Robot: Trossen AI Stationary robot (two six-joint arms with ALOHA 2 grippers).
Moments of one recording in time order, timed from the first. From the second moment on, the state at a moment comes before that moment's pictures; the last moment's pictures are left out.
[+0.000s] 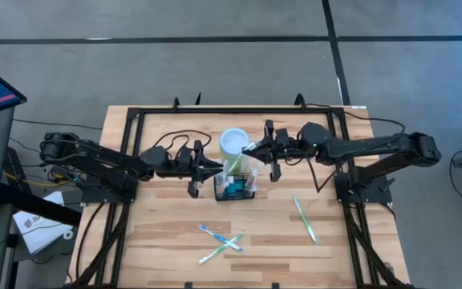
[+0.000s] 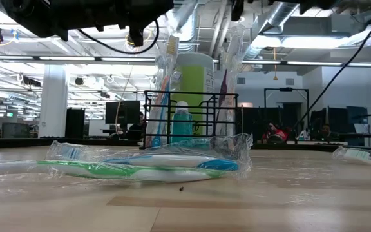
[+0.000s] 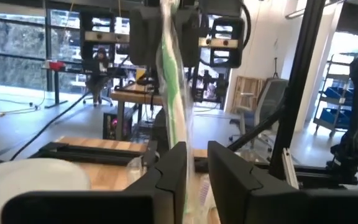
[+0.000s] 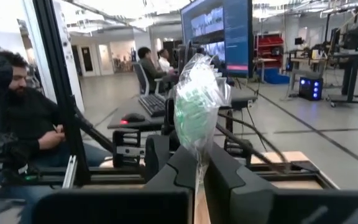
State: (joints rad) left arm -0.03 1.31 0.51 0.96 -0.02 -0.11; right arm -0.06 1.26 0.85 0.51 -0.13 0.08
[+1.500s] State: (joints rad) left arm -0.04 1.30 0.51 0.96 -0.02 -0.12; right arm 0.01 1.31 0.85 0.10 0.11 0.04
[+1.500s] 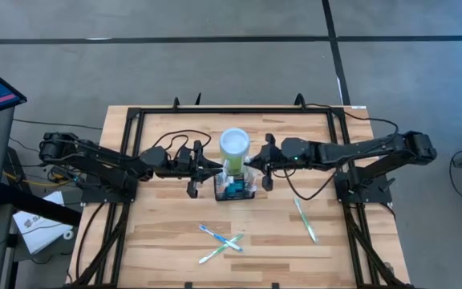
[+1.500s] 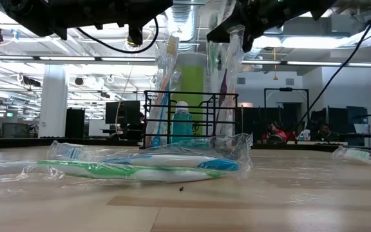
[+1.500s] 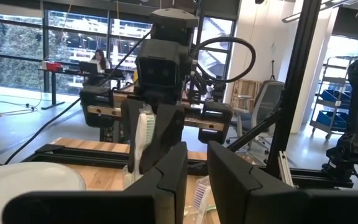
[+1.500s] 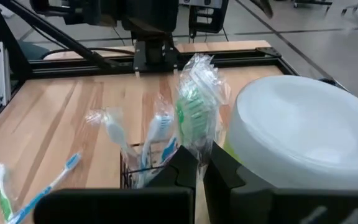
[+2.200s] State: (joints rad) left arm -0.04 1.30 0.51 0.96 -0.03 -0.12; right arm 0.02 1.31 0.68 0.30 0.14 0.09
